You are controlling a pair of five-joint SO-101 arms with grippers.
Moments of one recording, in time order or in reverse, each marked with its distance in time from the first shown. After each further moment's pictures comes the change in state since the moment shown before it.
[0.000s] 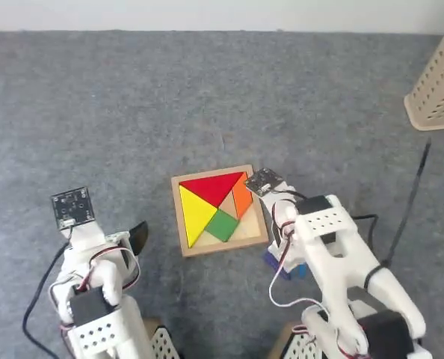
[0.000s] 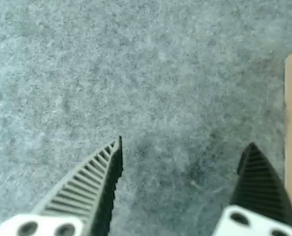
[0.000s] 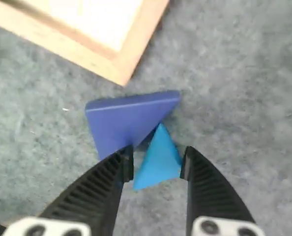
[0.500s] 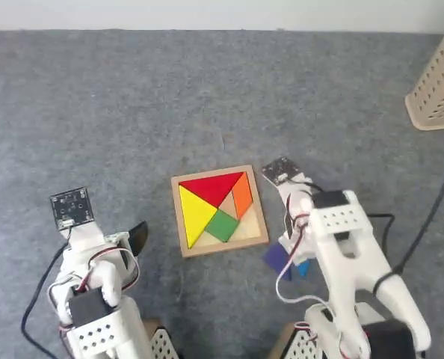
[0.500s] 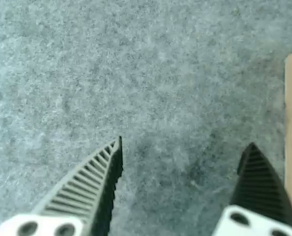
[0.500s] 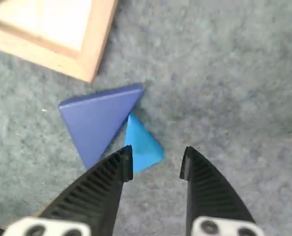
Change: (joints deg) left arm 0.0 0.0 0.0 0.0 0.0; right arm 6.0 -2.8 -2.4 3.1 0.1
